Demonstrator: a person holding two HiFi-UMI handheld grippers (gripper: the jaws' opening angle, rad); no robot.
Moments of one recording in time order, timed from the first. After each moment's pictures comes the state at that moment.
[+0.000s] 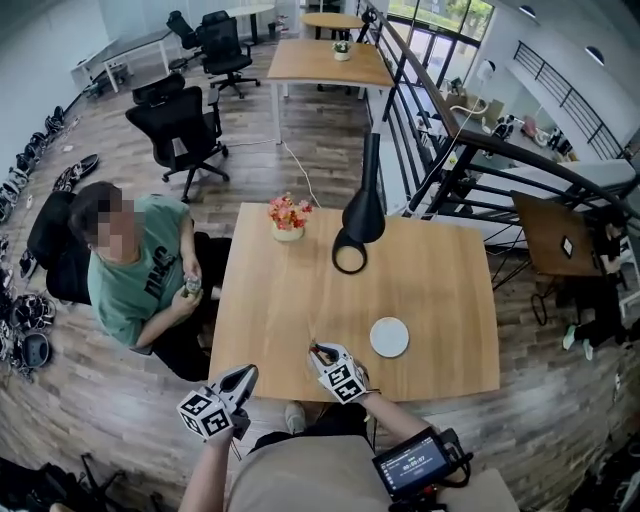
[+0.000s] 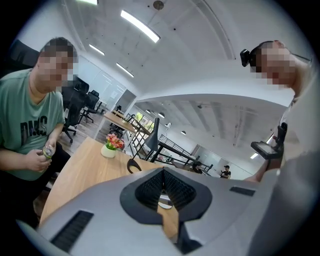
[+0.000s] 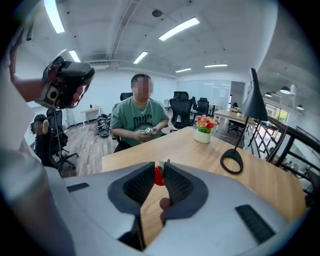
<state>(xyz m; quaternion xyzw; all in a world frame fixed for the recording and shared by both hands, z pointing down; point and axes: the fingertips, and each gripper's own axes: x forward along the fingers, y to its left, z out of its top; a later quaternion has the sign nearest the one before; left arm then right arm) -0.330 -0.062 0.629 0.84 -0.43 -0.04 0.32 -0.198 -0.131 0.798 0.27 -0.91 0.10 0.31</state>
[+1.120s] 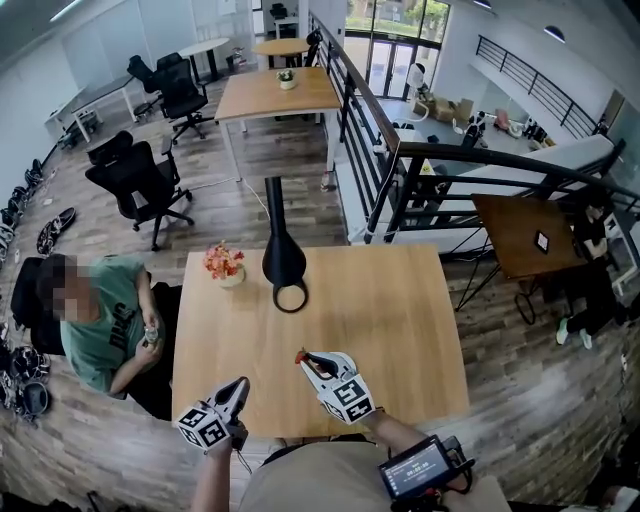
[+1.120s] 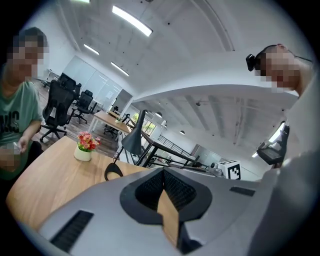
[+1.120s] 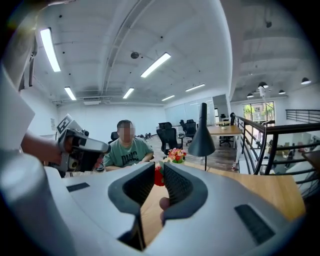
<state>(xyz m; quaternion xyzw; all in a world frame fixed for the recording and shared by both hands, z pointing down) -0.158 -0.161 0.606 0.85 -0.43 -0.03 0.31 -0.019 -0.216 0.631 0.32 -0.93 0.12 0.12</state>
